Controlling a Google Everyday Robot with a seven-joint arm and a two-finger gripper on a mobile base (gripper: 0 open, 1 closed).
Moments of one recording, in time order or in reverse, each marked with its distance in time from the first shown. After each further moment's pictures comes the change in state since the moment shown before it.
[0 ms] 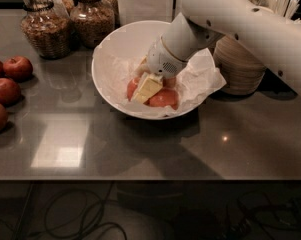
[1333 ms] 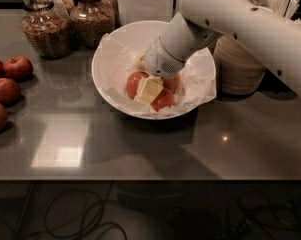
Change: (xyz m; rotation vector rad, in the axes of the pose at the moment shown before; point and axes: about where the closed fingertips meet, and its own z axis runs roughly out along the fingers) arm -0.009 0.006 0.001 -0.020 -0.018 -0.019
